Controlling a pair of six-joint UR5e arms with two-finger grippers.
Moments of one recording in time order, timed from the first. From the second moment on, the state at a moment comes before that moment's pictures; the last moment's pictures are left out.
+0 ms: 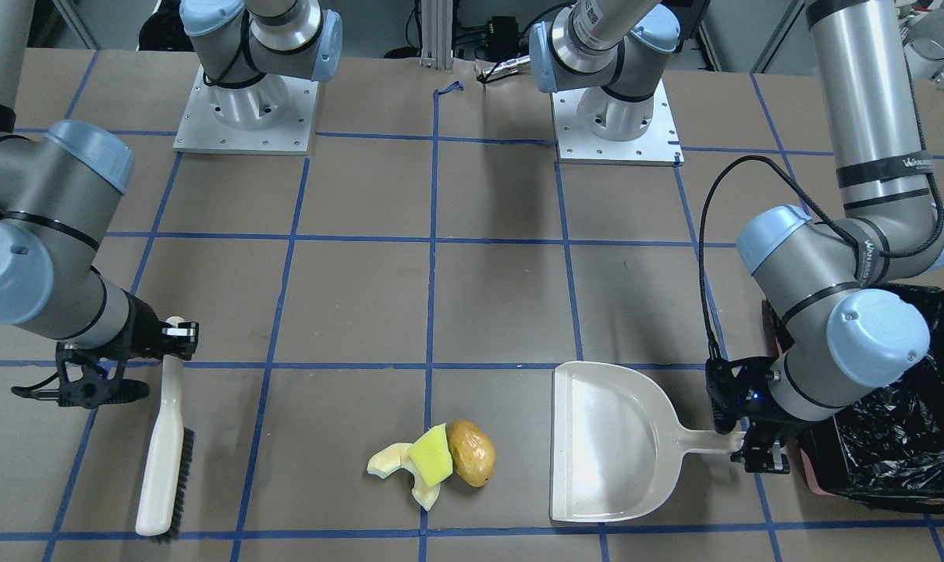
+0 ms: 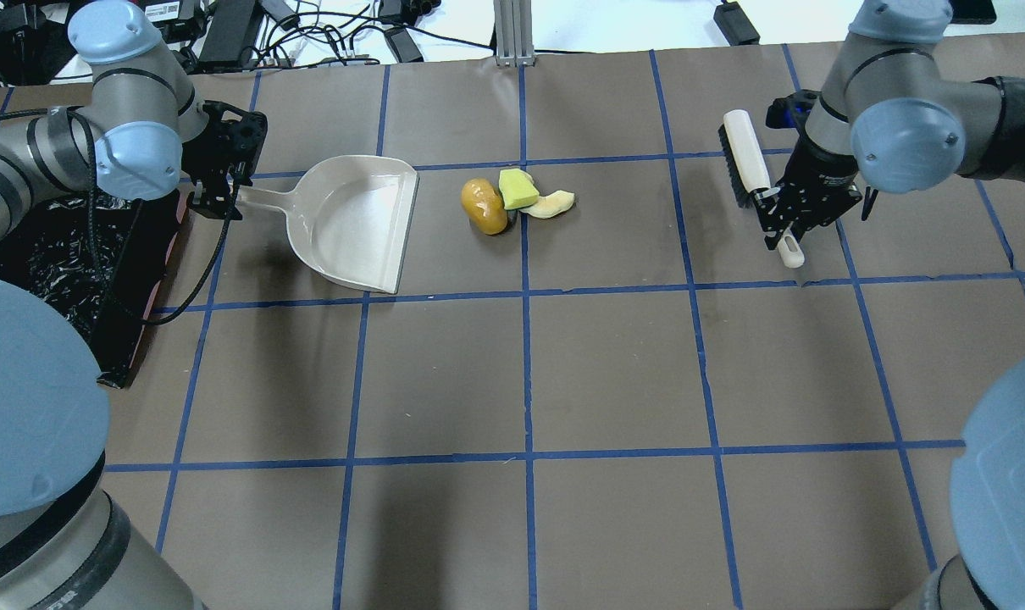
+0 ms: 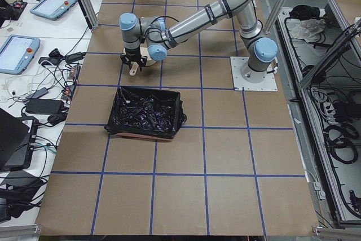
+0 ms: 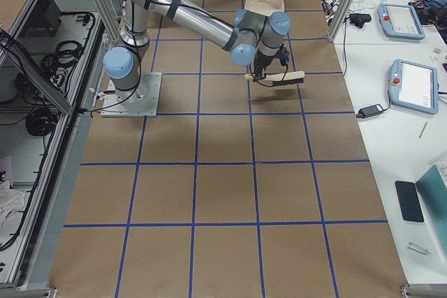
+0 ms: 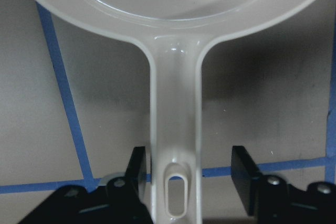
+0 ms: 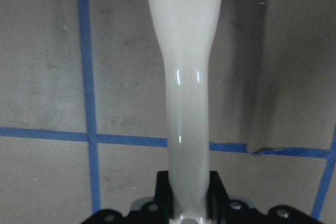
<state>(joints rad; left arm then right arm) -1.34 -2.11 -1.54 -1.01 1.62 1.91 1.41 -1.19 1.67 -1.89 -1.56 -0.22</state>
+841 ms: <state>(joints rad) -1.34 -2.11 -1.54 -1.01 1.62 1.92 1.62 -1.17 1.67 -1.89 -1.45 0.07</state>
